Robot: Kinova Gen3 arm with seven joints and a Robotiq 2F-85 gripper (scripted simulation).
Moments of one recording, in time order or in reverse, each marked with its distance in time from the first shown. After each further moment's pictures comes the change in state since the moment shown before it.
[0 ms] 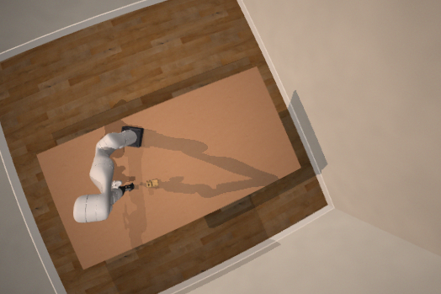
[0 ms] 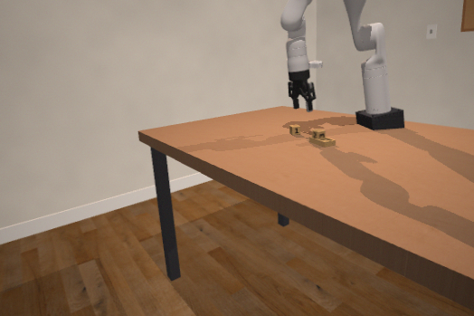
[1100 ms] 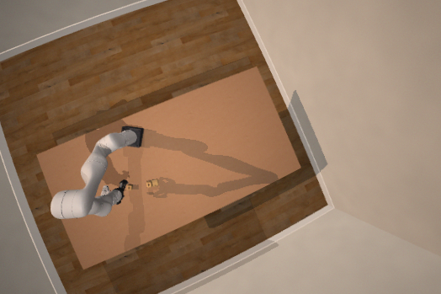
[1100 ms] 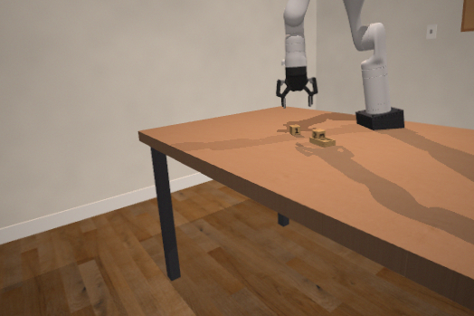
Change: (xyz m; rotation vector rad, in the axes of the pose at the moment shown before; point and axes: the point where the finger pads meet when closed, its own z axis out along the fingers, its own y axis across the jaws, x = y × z) arm -0.022 0.000 -0.016 0.057 -0.073 -1.176
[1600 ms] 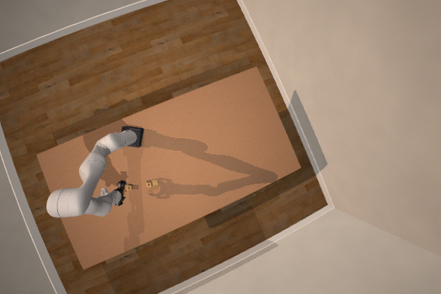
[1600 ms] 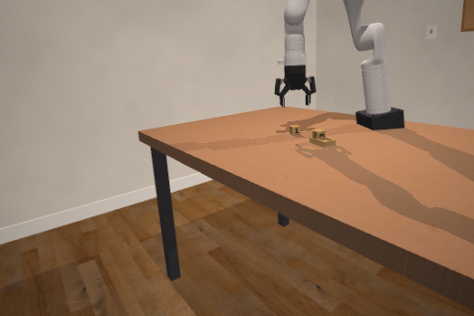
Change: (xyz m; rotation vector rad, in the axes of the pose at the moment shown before) arm -0.003 -0.007 -0.005 0.025 -0.010 -0.186
